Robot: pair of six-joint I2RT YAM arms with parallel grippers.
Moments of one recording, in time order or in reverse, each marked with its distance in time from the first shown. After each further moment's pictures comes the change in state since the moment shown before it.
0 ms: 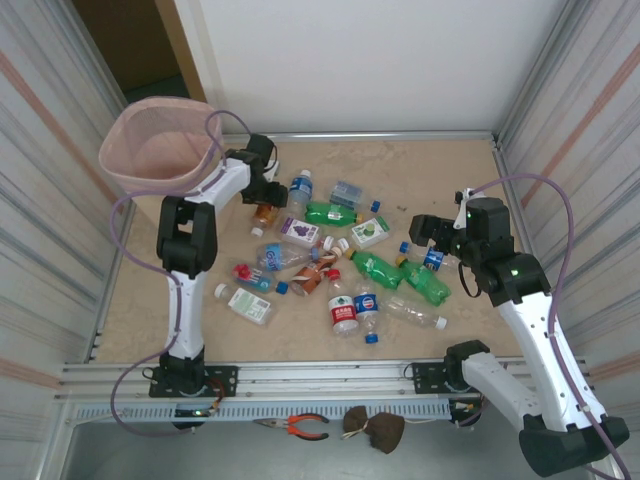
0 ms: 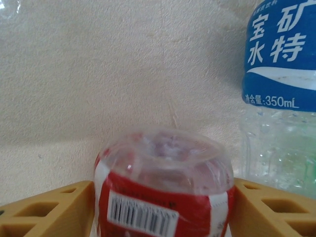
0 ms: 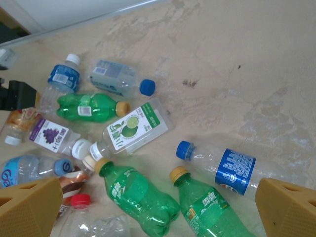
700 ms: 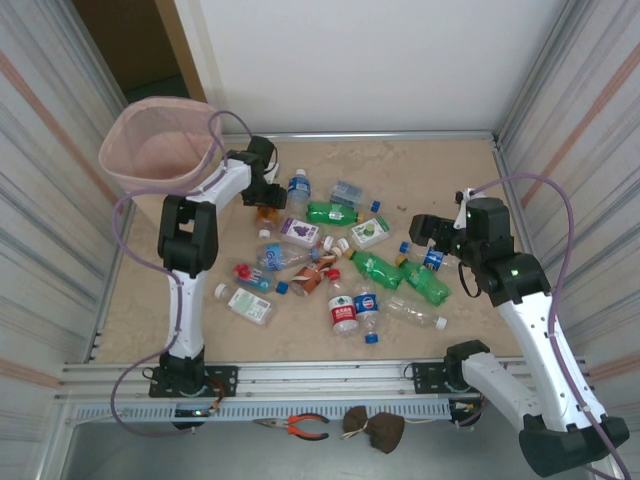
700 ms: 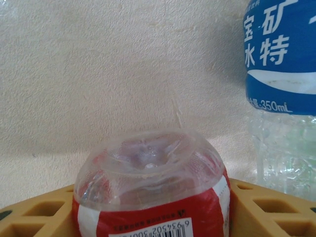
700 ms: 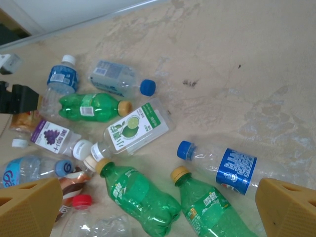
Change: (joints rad) left arm 0.001 0.003 0.000 -0.010 -0.001 0.000; right arm 0.000 -0.001 0.000 0.000 0.000 0.012
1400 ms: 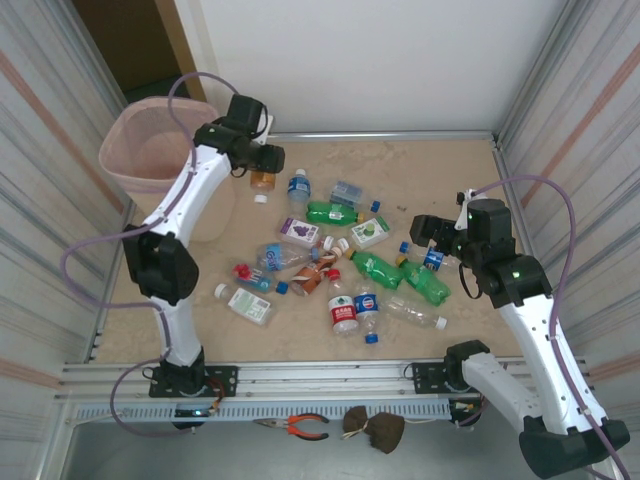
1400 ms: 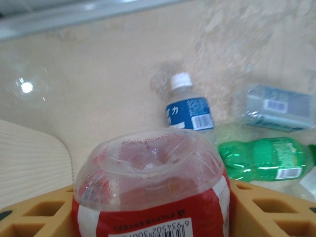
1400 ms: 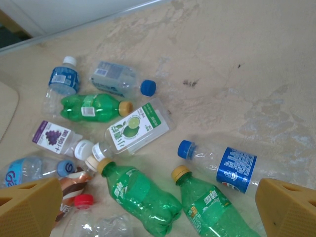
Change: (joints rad) left arm -0.055 -0.331 0.129 -0.076 -0.061 0.027; right arm 0.000 -0.012 0.000 -0.006 0.000 0.005
